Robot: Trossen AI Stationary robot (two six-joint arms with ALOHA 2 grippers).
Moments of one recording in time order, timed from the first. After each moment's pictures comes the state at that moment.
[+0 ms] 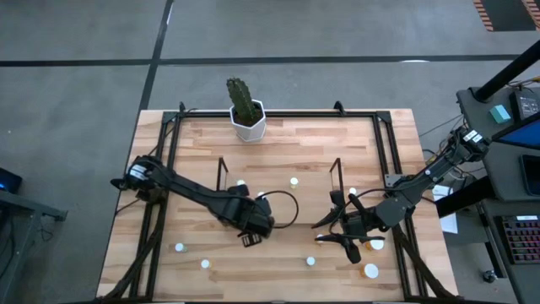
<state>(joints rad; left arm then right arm) -0.36 1.87 1.63 -1.17 -0.25 -0.65 0.63 1.19 0.76 0.32 0.36 -0.27</state>
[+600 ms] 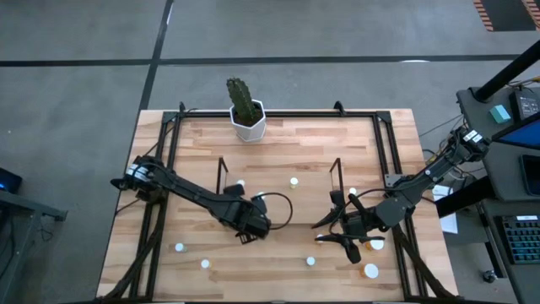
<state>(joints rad) -0.36 1.87 1.50 -1.13 -0.32 -0.70 0.63 1.19 0.76 0.32 0.36 -0.27</state>
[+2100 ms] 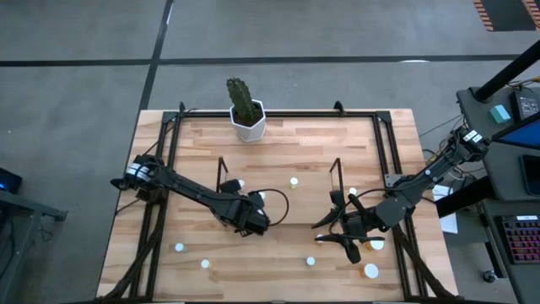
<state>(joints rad) -0.34 1.86 1.44 -1.14 -0.40 -0.75 0.63 1.19 0.76 0.32 0.36 -0.28</state>
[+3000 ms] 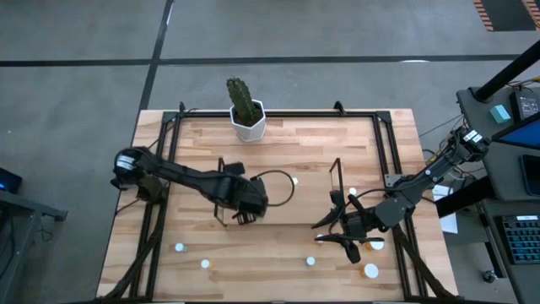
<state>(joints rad) -0.27 1.74 1.59 -1.23 -0.41 -0.49 0.63 1.19 0.76 0.31 0.36 -0.29</state>
